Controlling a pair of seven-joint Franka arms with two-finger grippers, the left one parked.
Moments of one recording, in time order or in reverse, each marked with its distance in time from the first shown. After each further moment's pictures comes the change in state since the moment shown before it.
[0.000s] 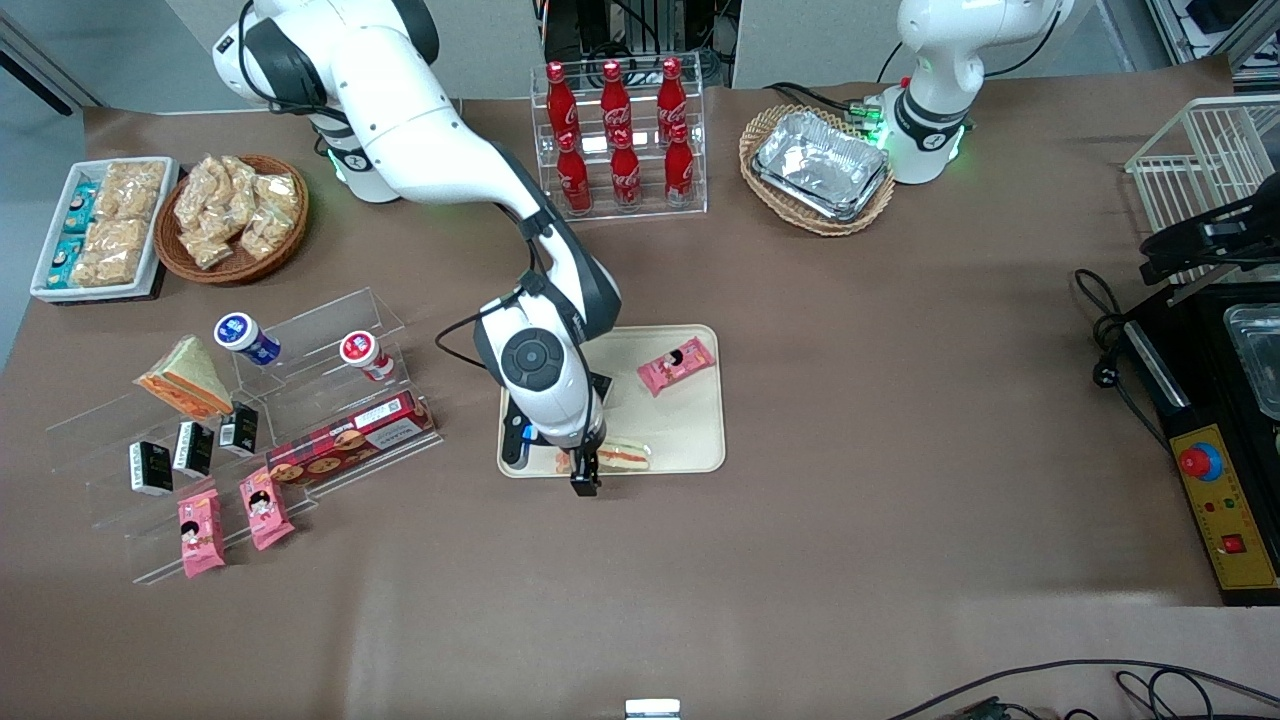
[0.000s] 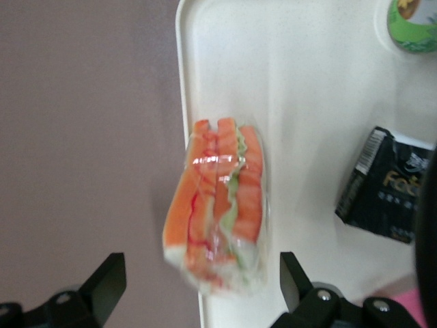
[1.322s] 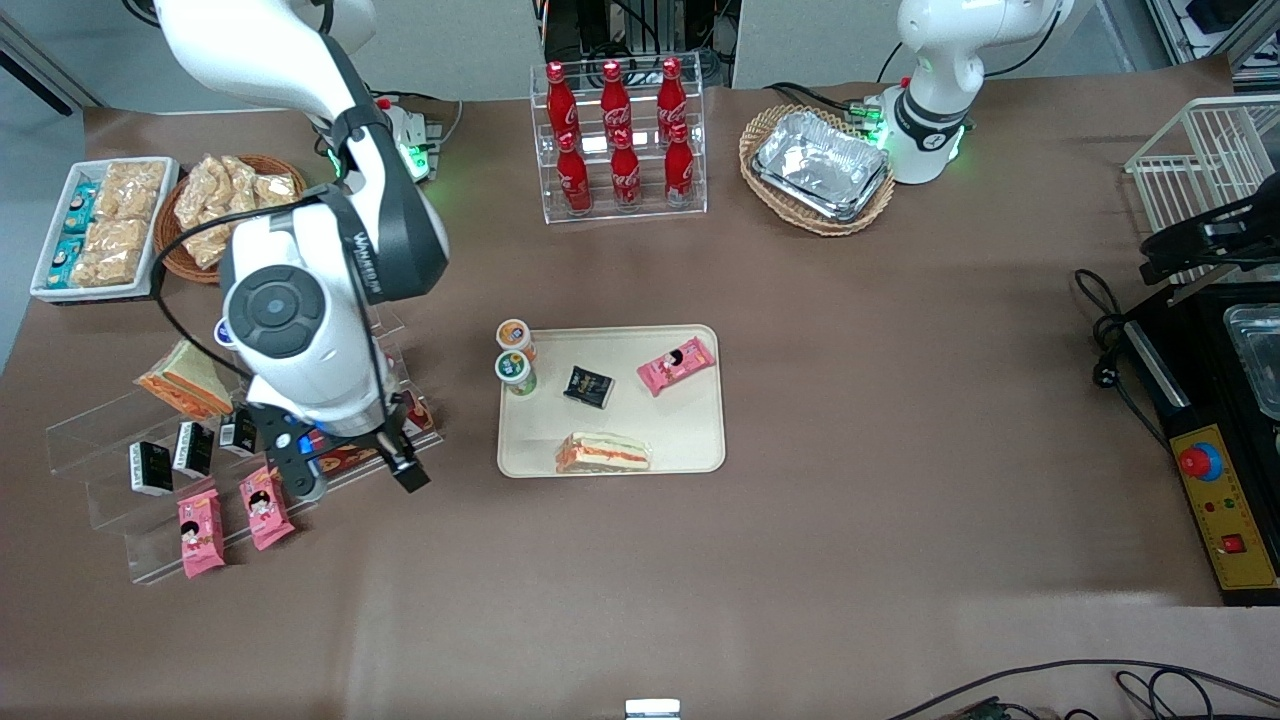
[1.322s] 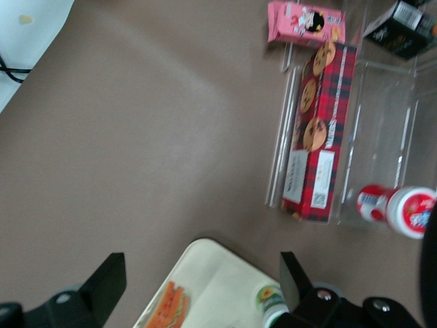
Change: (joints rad) arm -0.144 -0.352 -0.124 0.012 -0.240 -0.487 -0.802
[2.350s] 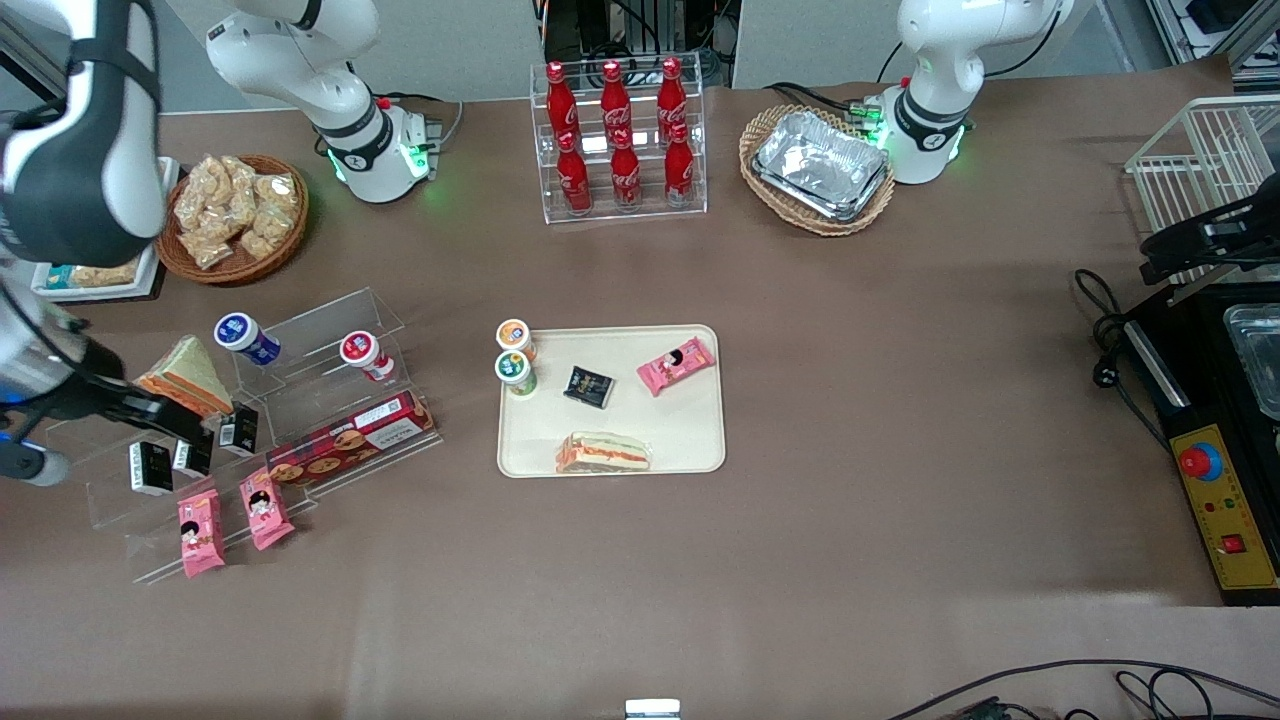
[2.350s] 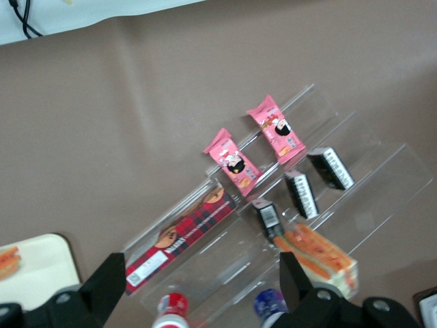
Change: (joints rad) arm -0.207 -0.221 -0.140 -0.074 -0.002 -0.079 -1.071
